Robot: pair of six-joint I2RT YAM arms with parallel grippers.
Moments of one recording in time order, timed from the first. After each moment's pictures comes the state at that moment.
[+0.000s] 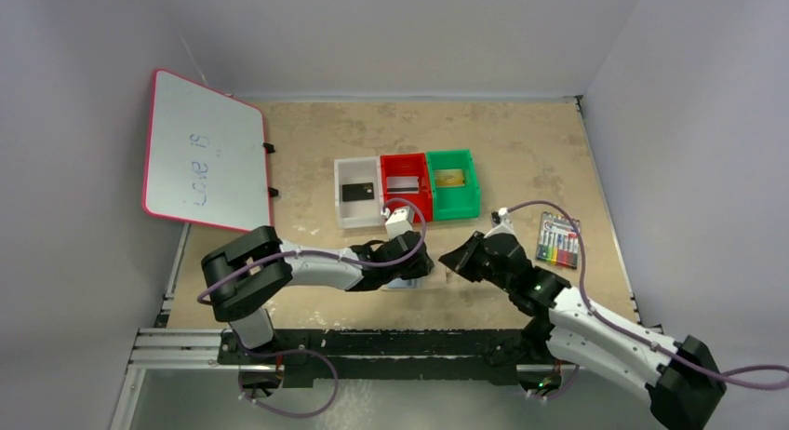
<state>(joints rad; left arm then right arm) -1.12 1.70 0.81 0.14 -0.31 -1.12 0.76 0.72 0.32 -0.16 0.11 1.14</state>
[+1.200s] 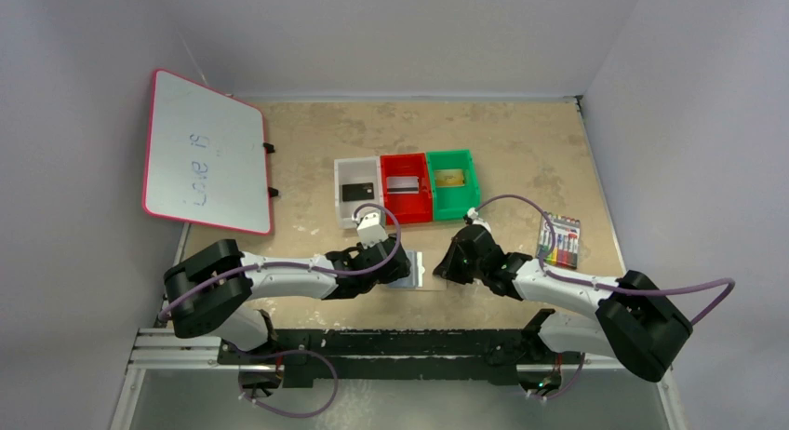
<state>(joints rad) -1.12 1.49 0.67 -0.03 -0.47 -1.17 0.76 1.19 0.39 -0.06 0.04 0.99</state>
